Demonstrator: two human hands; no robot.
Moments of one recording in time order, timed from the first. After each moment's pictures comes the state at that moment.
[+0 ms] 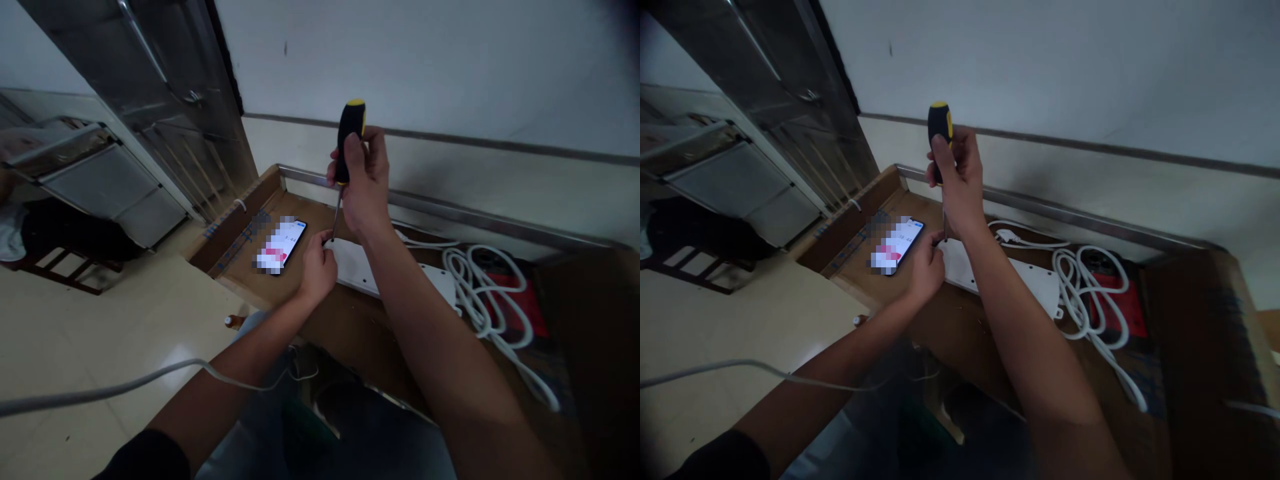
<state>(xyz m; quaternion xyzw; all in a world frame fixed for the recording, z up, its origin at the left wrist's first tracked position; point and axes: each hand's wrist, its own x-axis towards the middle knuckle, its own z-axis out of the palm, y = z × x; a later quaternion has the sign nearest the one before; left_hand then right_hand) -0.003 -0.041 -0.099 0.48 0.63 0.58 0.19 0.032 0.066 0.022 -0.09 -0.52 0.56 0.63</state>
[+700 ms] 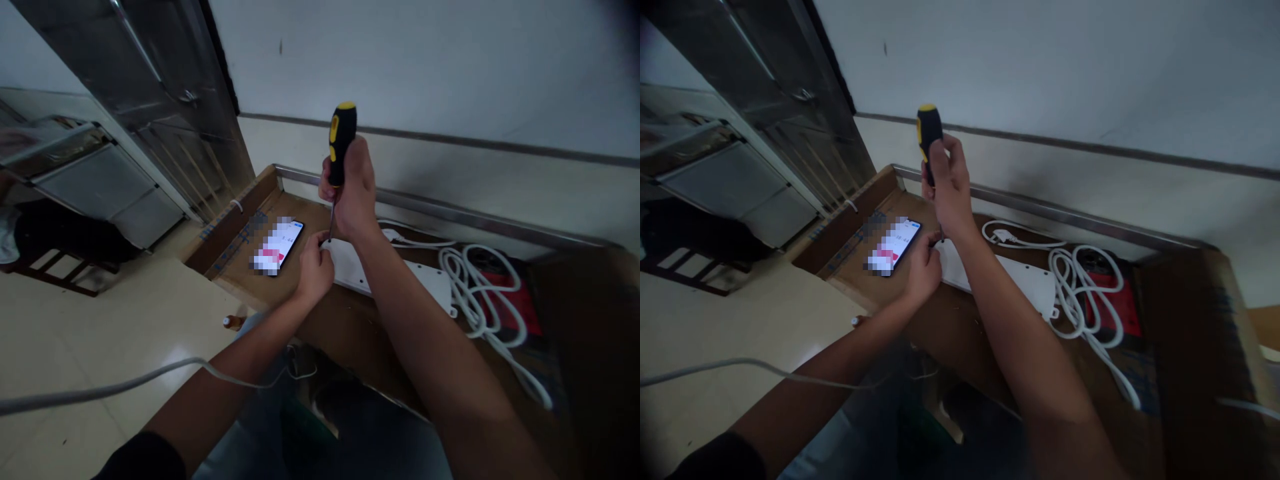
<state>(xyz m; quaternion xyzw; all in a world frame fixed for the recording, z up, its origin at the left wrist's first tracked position) -0.003 -0.042 -0.097 0.48 0.63 0.58 0.18 0.026 0.064 0.011 -0.08 -0.53 0.60 0.60</state>
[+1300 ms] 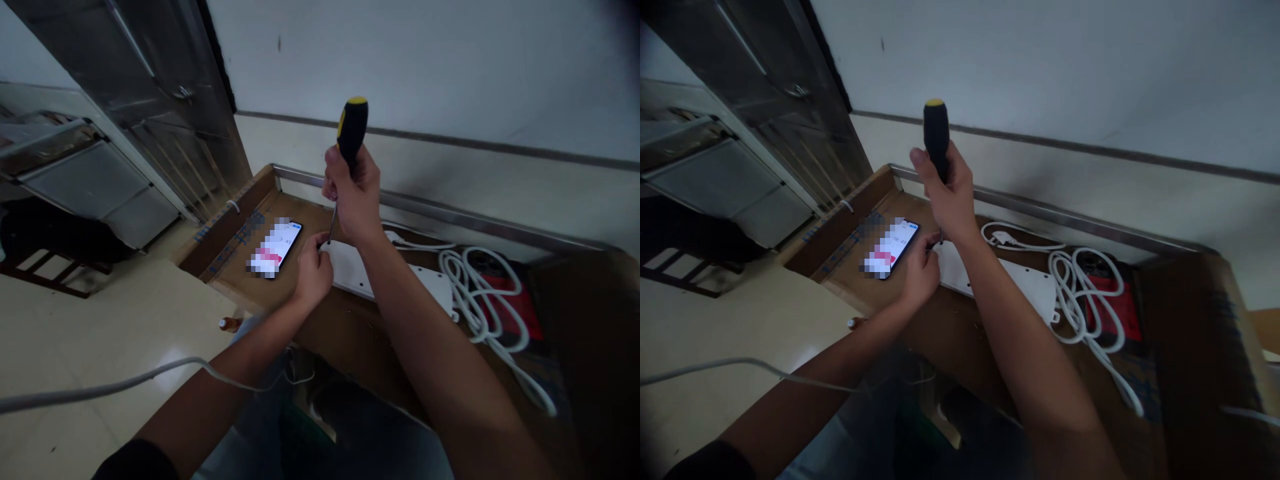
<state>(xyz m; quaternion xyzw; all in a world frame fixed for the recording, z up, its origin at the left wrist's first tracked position) -0.003 -0.043 -0.095 0.47 0.62 0.59 0.21 0.037 0.061 0.014 -0.15 -0.62 0.51 0.58</state>
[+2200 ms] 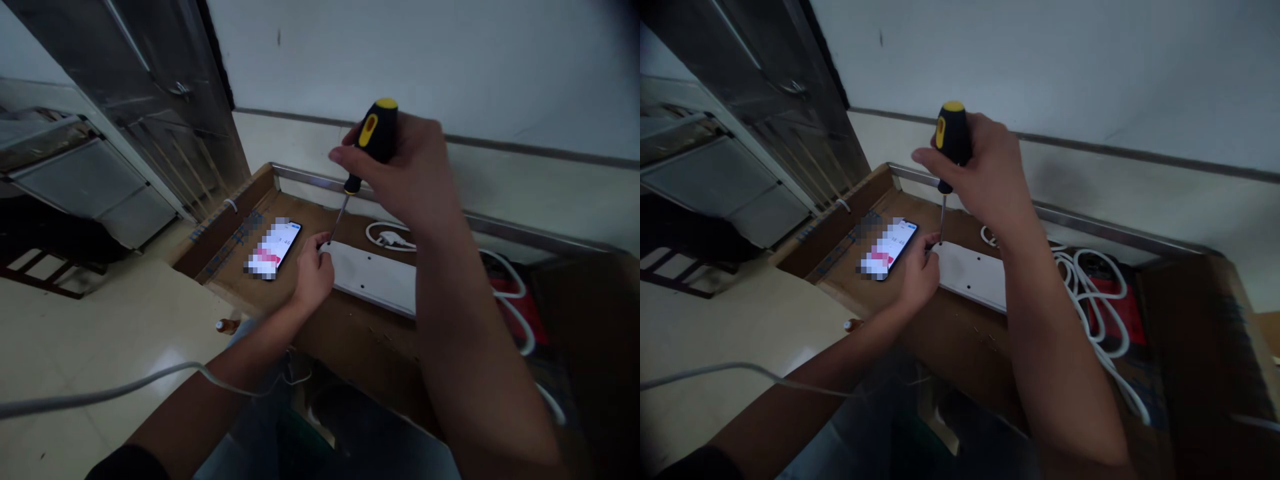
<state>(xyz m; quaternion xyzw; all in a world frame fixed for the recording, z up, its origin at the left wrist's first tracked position) -0.001 -0.045 -0.091 0.45 0.63 0.59 0.23 0.099 0.062 0.069 -0.25 -0.77 0.29 0.51</state>
